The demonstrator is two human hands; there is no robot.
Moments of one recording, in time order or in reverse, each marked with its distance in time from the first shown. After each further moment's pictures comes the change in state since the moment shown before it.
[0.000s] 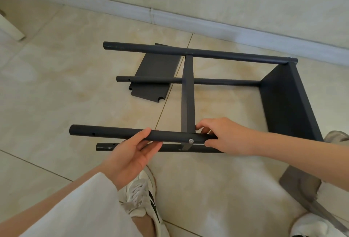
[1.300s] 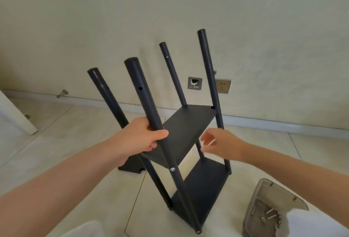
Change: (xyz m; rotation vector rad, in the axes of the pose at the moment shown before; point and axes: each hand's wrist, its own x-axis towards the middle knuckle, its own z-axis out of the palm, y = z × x) left_hand -0.204 0.059 0.209 1.383 -0.169 0.754; right_hand -0.166 -0.022 -0.146 0.087 0.501 0.072
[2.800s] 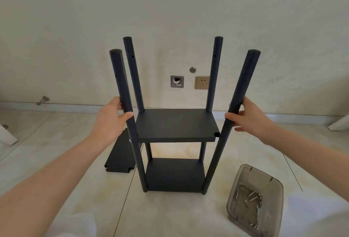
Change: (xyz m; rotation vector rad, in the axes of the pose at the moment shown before) left_hand 0.031 -0.017 -0.006 0.200 0.415 0.251; right_hand -0.064 0.048 -0.063 0.392 0.510 0.235
